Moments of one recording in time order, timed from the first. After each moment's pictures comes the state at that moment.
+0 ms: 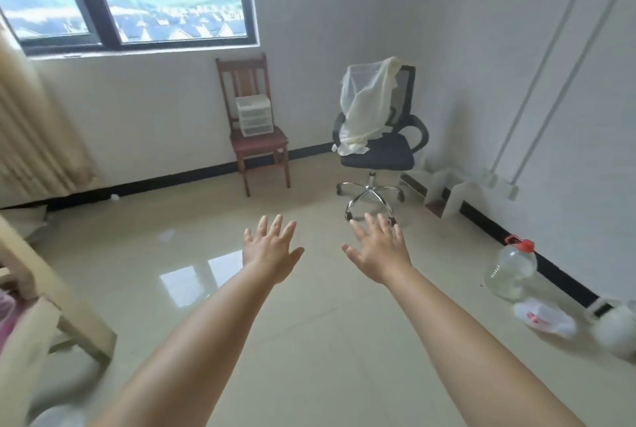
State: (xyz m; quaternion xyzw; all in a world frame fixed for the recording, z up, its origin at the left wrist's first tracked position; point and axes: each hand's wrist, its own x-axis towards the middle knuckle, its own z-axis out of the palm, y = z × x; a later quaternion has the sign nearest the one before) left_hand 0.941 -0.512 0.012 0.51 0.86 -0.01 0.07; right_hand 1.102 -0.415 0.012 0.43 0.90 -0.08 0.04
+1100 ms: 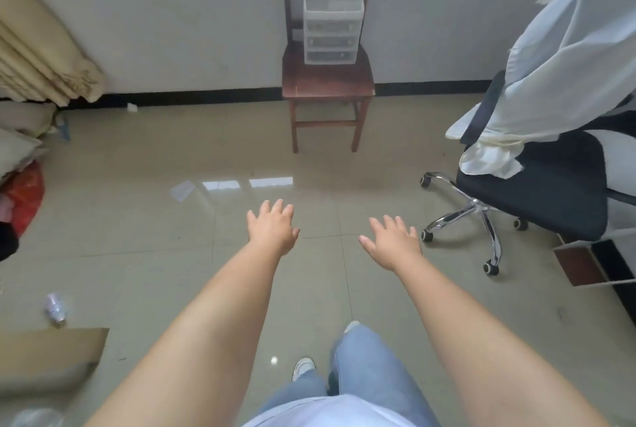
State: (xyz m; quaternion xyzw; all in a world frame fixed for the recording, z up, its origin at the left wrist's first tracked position) left_hand 0.415 -0.006 -0.133 0.34 0.90 -0.10 0.26; right_hand 0.562 0.133 -0.135 0.35 0.88 -0.15 0.28
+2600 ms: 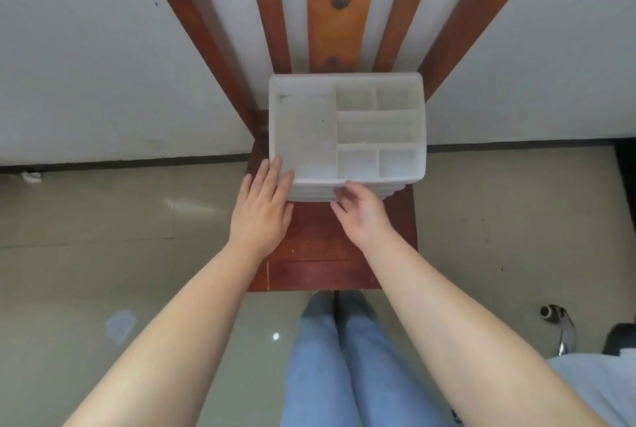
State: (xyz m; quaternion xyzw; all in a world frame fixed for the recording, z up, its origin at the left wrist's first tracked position) left_hand -0.216 0.548 -0.288 0.42 0.89 -0.01 0.15; right_hand -0.134 0.678 -0.294 0.54 0.17 -0.82 -0.08
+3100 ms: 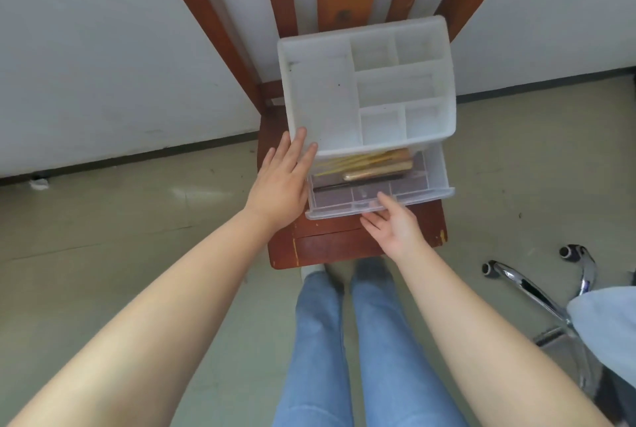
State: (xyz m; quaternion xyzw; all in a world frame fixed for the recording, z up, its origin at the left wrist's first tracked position) left_hand -0.244 0.536 -0.285 0.49 0.83 0.03 0.25; right_hand -0.089 0.638 -0.317 0.63 0.13 -0.76 -0.08
